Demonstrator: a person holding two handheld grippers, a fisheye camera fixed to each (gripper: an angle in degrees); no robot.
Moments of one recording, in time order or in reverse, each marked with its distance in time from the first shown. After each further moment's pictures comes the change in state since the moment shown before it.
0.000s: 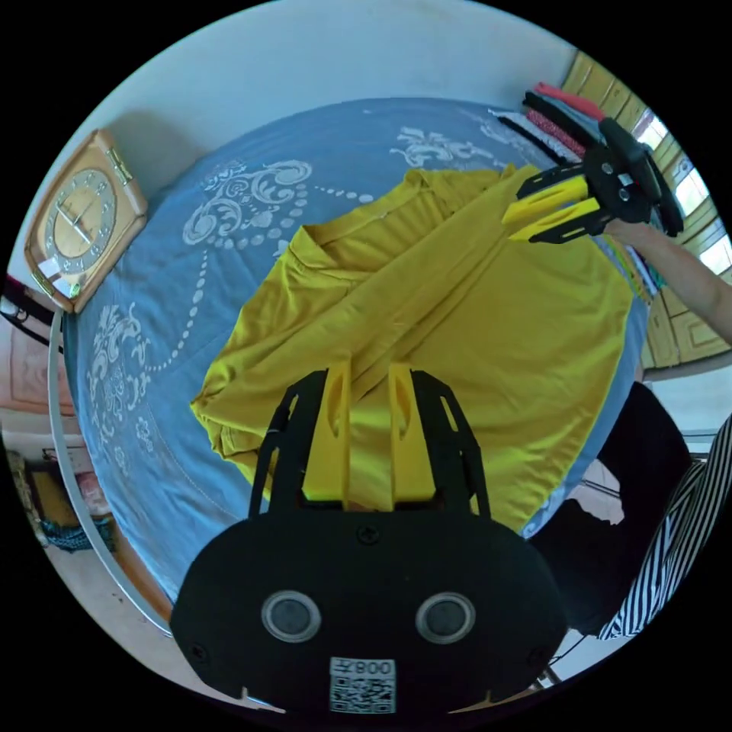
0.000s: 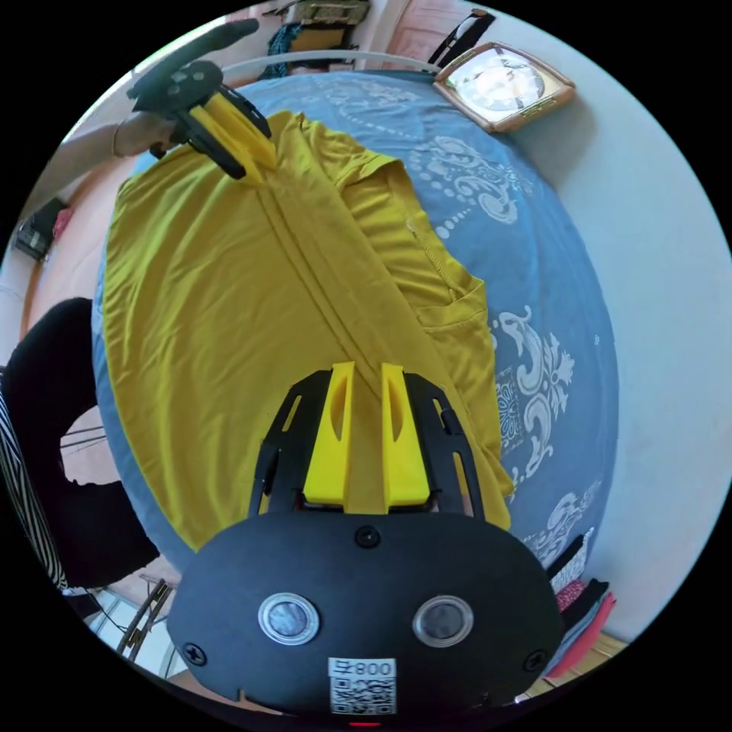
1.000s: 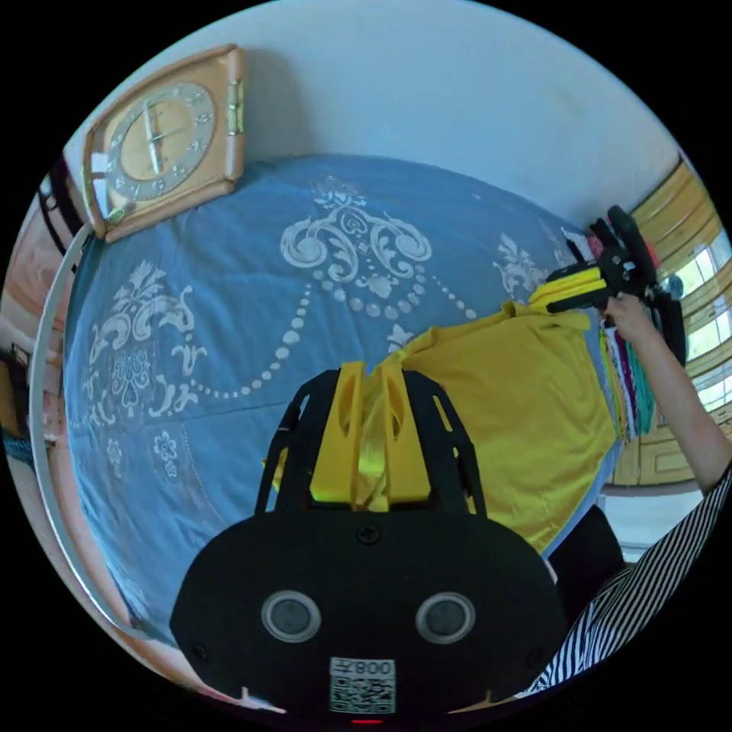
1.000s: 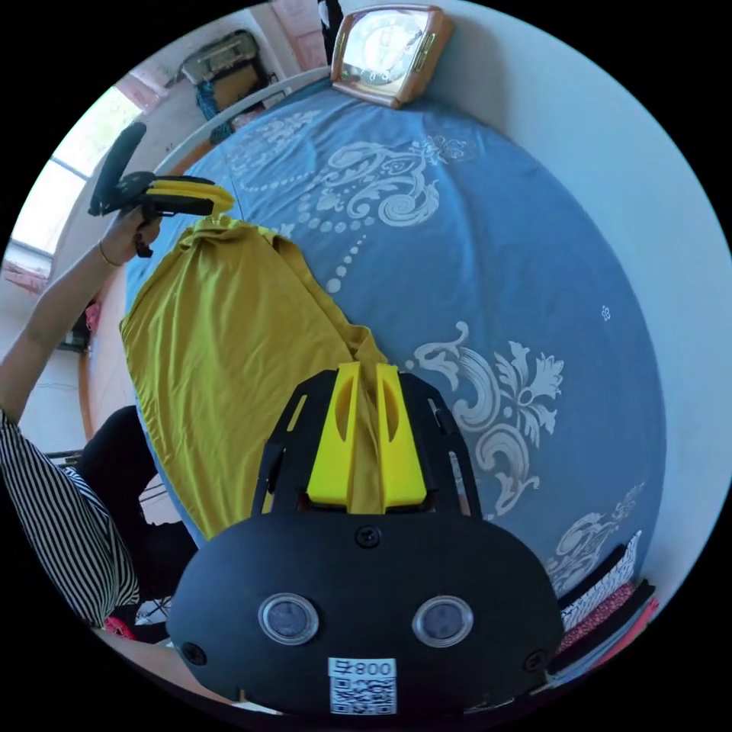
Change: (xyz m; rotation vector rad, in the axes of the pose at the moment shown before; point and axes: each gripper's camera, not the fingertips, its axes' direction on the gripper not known) left arm -0.122 -0.070 -0.033 0.216 0.154 -0.354; right arm 0.185 -0.092 -0.053 0.024 -0.279 0.225
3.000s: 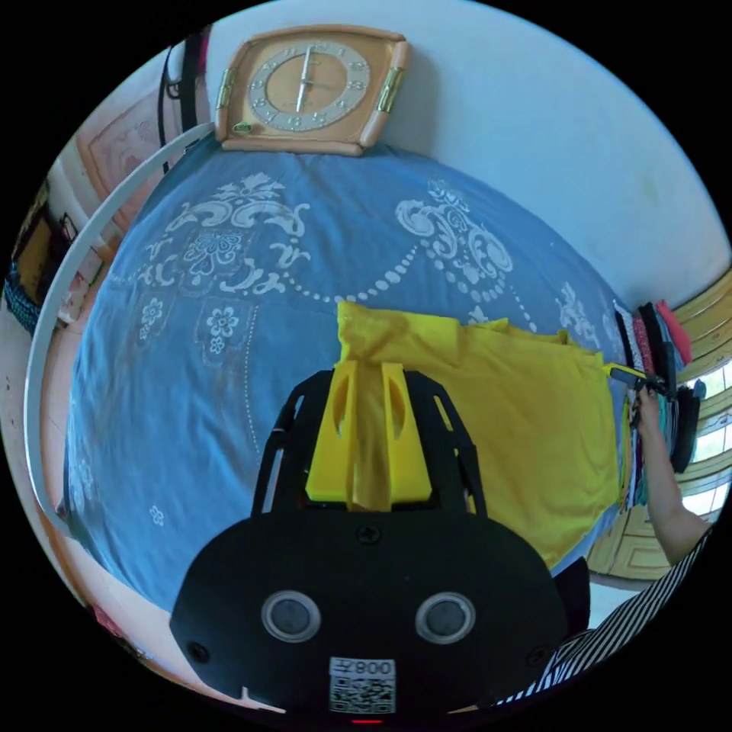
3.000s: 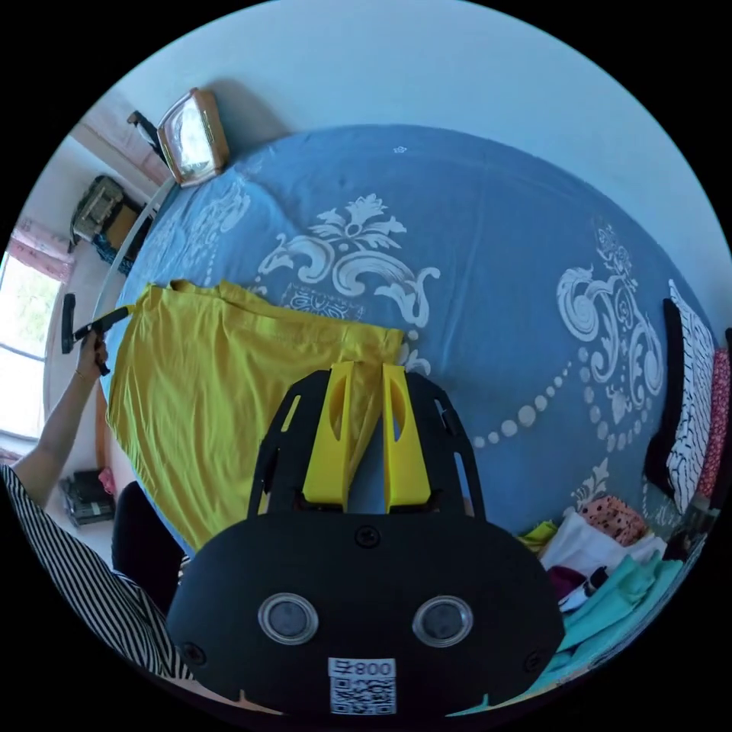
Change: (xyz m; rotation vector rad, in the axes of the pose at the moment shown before) left arm -0.200 0.258 -0.108 0.012 -0.144 -0.316; right arm 0.114 0.464 0.146 0.163 -0.009 0.568
